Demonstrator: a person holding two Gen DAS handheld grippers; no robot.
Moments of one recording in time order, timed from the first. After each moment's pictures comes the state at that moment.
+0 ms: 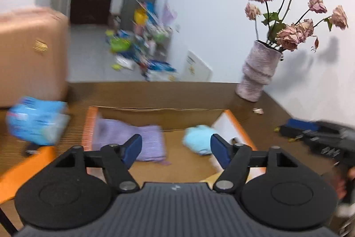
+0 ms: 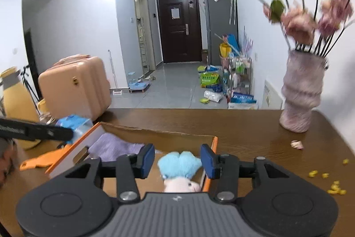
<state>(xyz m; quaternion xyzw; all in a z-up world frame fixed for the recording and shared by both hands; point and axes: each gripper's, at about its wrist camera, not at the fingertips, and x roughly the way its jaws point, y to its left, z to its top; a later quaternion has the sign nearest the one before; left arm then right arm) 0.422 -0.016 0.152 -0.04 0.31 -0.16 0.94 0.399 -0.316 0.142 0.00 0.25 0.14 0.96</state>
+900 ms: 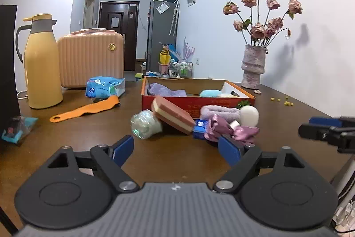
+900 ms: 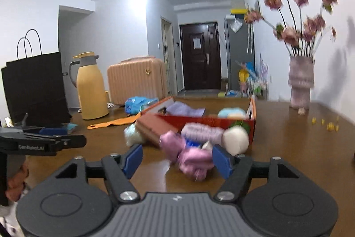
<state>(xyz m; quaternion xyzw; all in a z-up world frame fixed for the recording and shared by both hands) 0.094 0.027 0.061 -0.02 0.18 -0.10 0.98 0.085 -0.263 0.057 0.02 0.17 0.19 0.97</state>
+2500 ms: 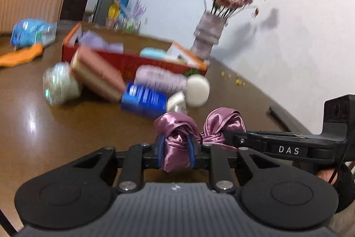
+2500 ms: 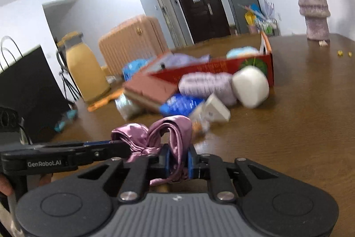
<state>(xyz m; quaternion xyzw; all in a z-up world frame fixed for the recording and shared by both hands) 0.186 -0.013 0.026 -0.10 0.28 -0.26 0.92 0.183 -0.273 0.011 0.11 0.29 0.23 0.92</state>
